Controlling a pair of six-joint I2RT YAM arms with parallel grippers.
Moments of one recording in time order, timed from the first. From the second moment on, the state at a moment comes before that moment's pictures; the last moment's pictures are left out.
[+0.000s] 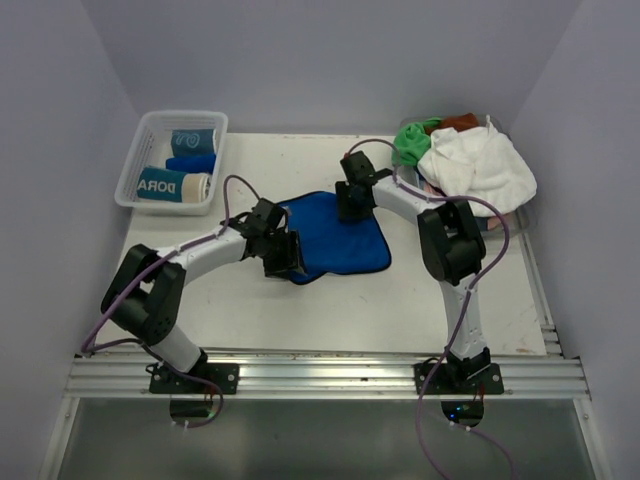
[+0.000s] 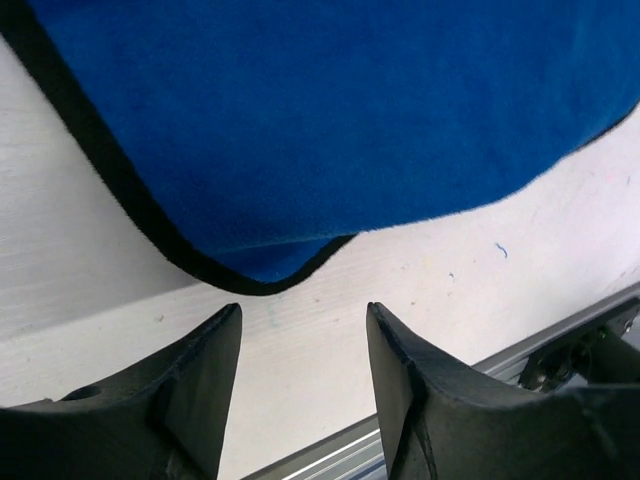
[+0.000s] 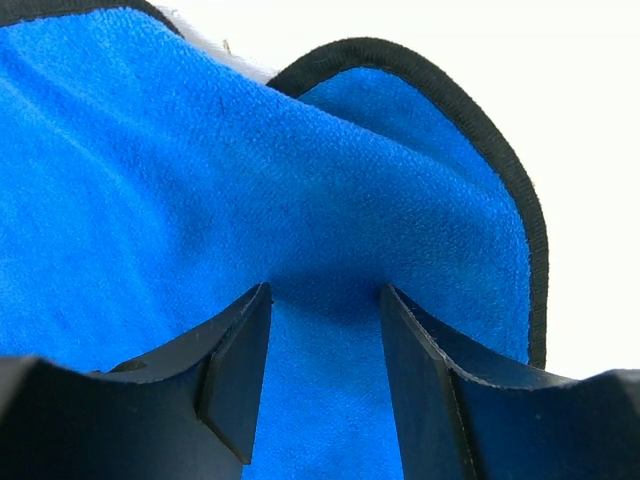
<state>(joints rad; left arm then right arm) -0.52 1.61 0.95 -0.46 0.28 -0.66 0.49 2.19 1.67 -0.56 0.05 0.38</state>
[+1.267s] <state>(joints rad) -0.42 1.48 0.84 -0.63 0.16 -0.55 0.50 1.74 1.23 -0.45 -0.02 0.46</state>
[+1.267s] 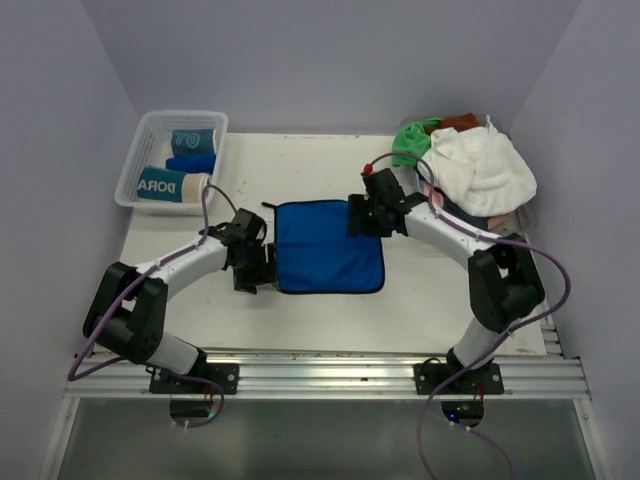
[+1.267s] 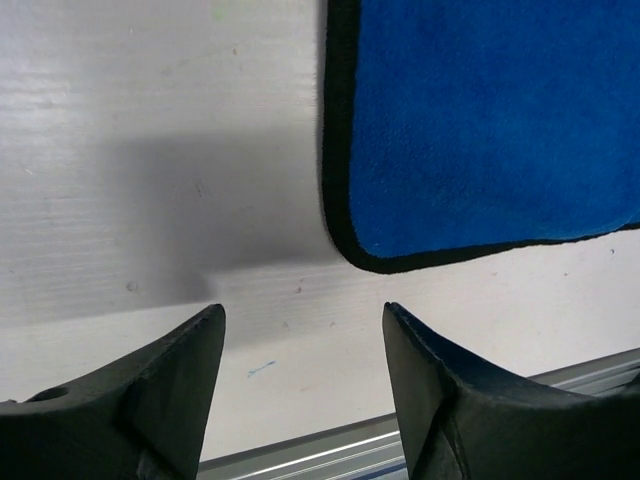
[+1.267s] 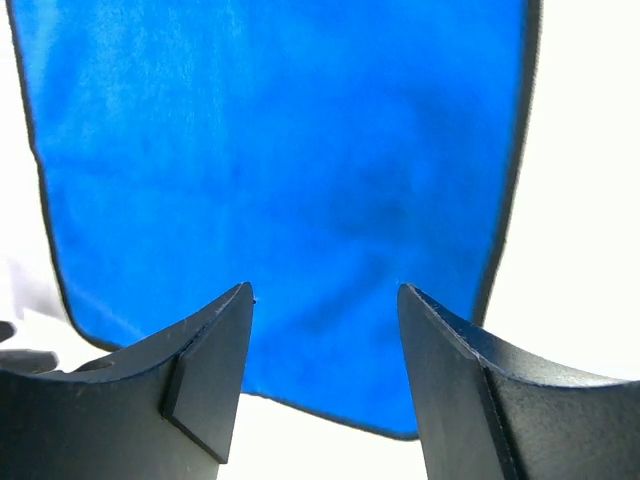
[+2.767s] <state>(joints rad) -0.54 1.53 0.88 -0.58 -0.05 -0.86 0.56 1.39 0.68 -0.32 0.11 0.79</state>
